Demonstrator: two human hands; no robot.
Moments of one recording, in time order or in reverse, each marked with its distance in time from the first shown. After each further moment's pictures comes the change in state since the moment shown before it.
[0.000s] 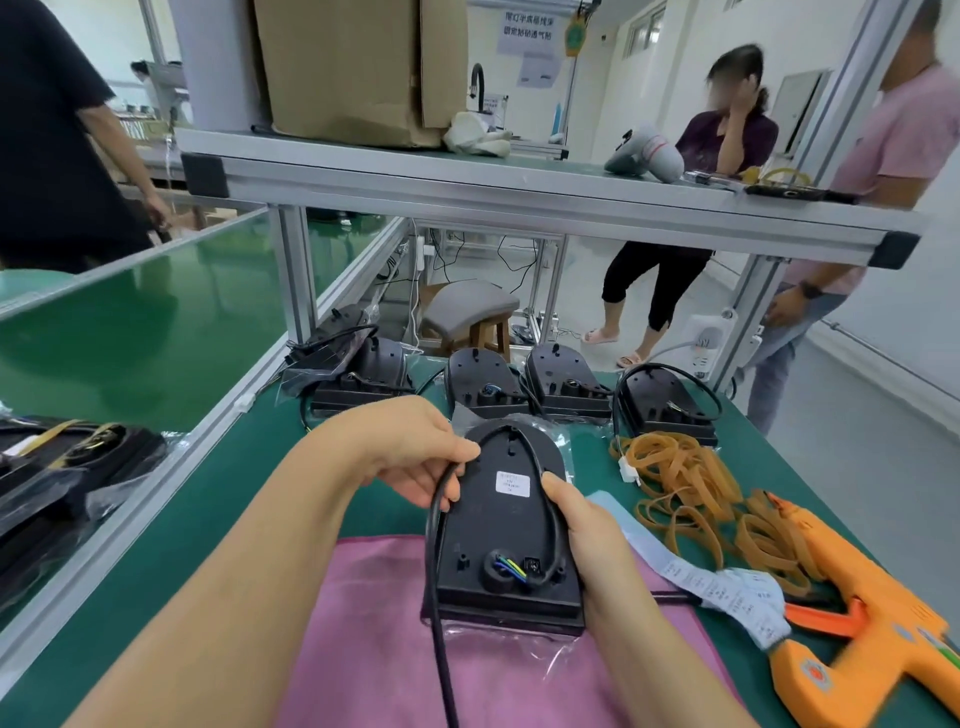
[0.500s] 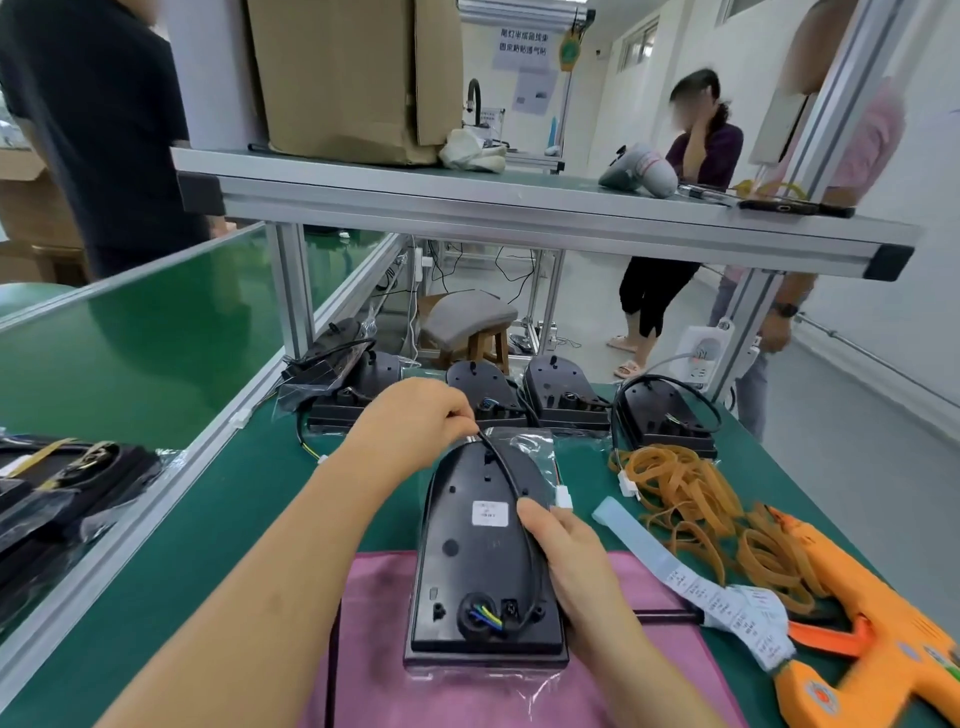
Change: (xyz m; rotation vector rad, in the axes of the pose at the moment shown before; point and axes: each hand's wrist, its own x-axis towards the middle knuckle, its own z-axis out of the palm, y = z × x) left_hand 0.027 0.007 -0.004 0.683 0.513 0.427; right_hand 0.003 0.010 0.003 -0.198 -0.019 -0.117
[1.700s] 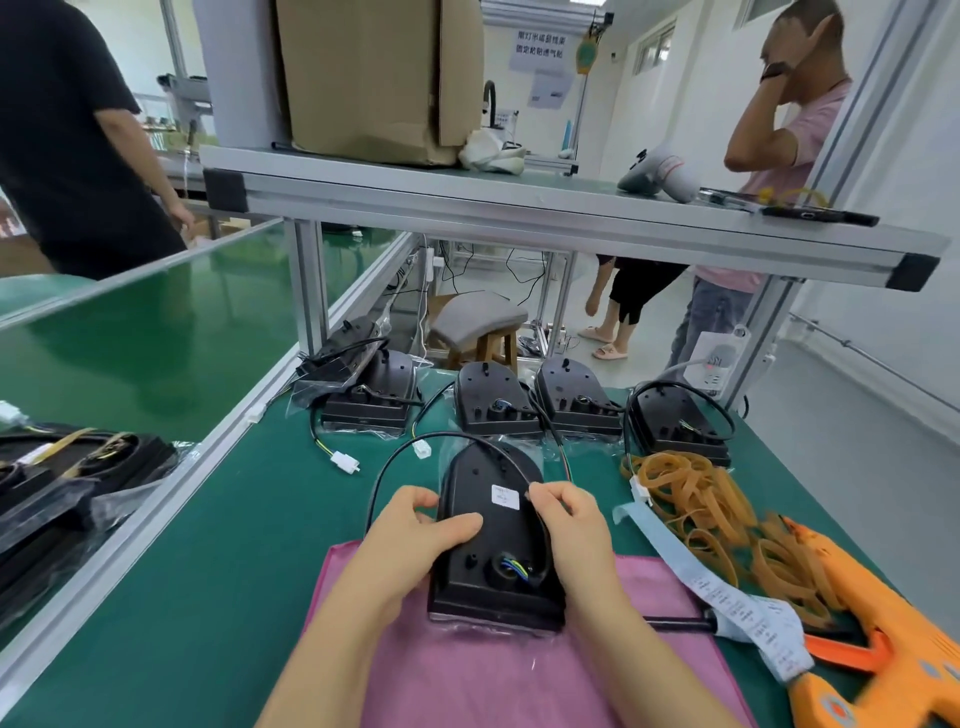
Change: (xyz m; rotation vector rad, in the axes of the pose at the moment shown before) left_hand -0.080 -0.008 0.076 -1.024 -0.028 -0.672; right_hand 0.039 0.014 0.006 -0.215 0.192 -0.162
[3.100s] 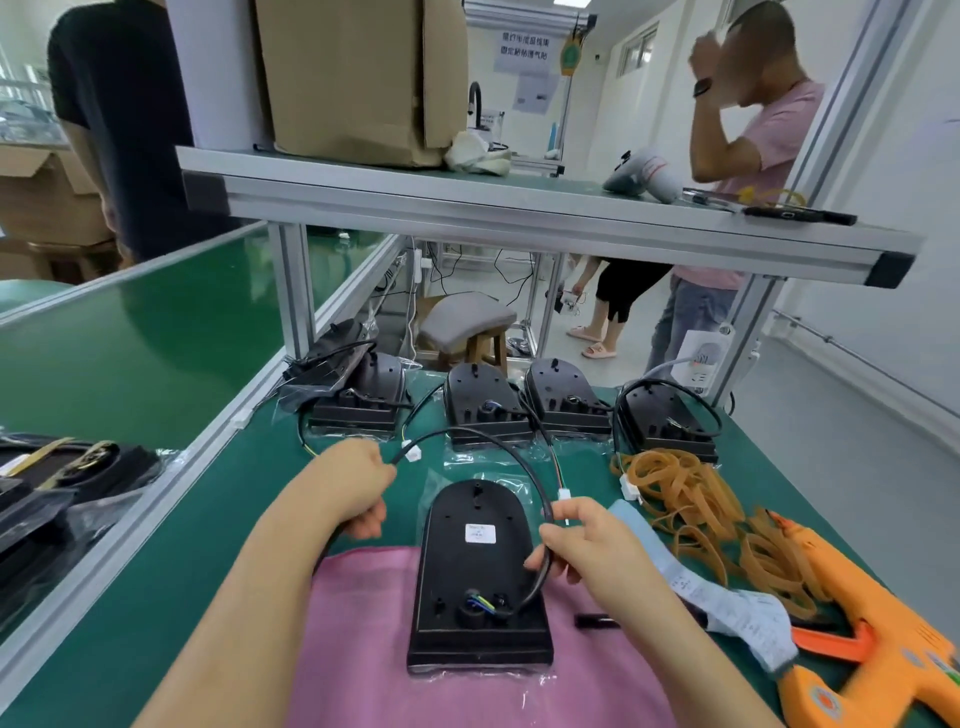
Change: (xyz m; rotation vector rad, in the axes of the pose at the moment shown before) left_hand 0.034 0.051 -0.051 0.512 0.006 -0.011; right_hand -0.020 -0.023 -0.044 -0.234 -0.318 -0.015
